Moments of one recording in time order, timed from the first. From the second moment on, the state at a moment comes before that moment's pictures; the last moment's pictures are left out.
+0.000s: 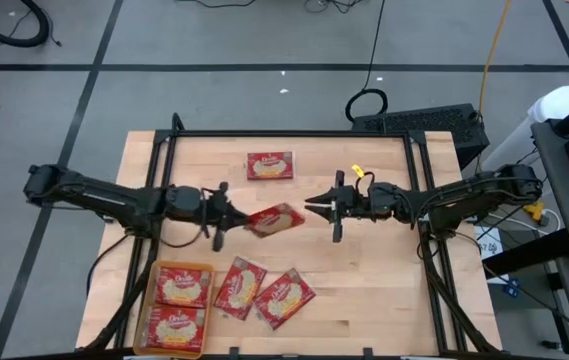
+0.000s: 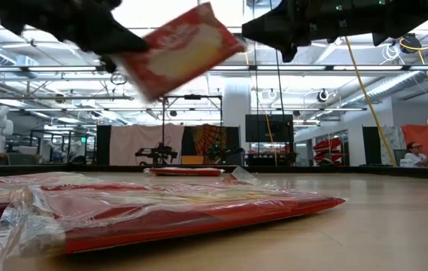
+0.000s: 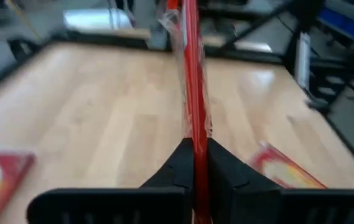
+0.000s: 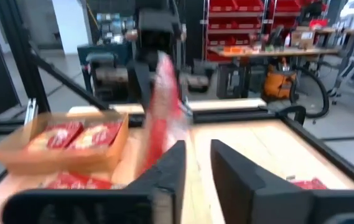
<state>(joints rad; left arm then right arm) -0.10 1.00 0.52 0.16 -0.04 -0.13 0.05 1.26 0.56 0.65 0.13 0.04</state>
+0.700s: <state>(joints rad) -0.96 0.84 0.70 -0.58 -0.07 -1.10 0.05 1.26 0.56 0.43 0.13 0.07</state>
